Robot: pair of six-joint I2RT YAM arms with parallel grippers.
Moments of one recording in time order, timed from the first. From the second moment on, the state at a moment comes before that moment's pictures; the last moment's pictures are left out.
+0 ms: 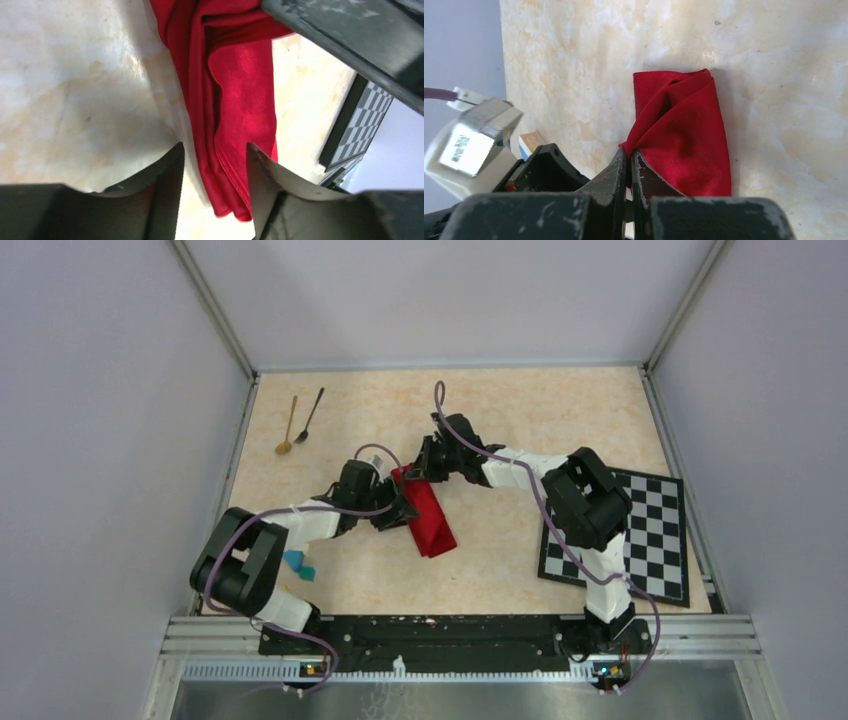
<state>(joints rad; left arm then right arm) -0.42 1.54 0.61 0.12 0.37 -0.84 0.70 2.04 1.33 0.08 -0.29 0.80</state>
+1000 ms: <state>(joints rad) -0.48 1.78 1.19 -0.34 -0.14 -0.49 0.61 2.04 1.28 0.14 -0.53 0.79</state>
